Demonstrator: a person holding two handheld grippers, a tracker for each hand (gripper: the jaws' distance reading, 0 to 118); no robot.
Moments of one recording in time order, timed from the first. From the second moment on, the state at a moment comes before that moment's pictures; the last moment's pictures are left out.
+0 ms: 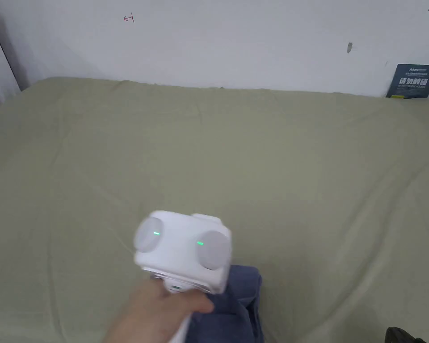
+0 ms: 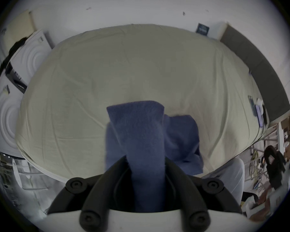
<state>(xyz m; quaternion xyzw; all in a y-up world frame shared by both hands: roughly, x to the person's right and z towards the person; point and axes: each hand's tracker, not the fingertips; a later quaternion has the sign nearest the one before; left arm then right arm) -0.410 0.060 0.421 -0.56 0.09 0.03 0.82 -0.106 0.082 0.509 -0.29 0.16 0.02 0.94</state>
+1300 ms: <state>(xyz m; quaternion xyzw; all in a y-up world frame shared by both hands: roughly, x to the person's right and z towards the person) -0.487 0.018 0.423 -0.44 -0.17 0.37 0.80 -0.132 0.056 0.470 -0.39 0.25 -0.07 0.89</state>
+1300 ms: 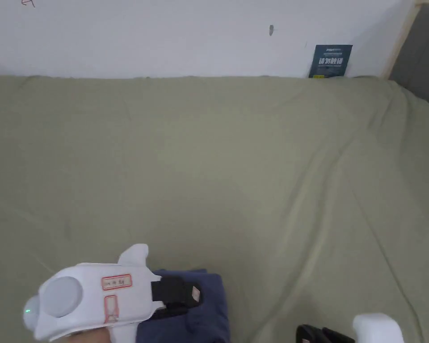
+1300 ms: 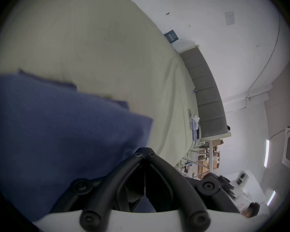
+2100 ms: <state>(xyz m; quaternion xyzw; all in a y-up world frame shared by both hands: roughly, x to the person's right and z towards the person) -0.606 -0.047 0.462 -0.47 -0.19 0.44 0.74 -0.203 -0.099 0.341 -0.55 0.44 -0.41 0.58</state>
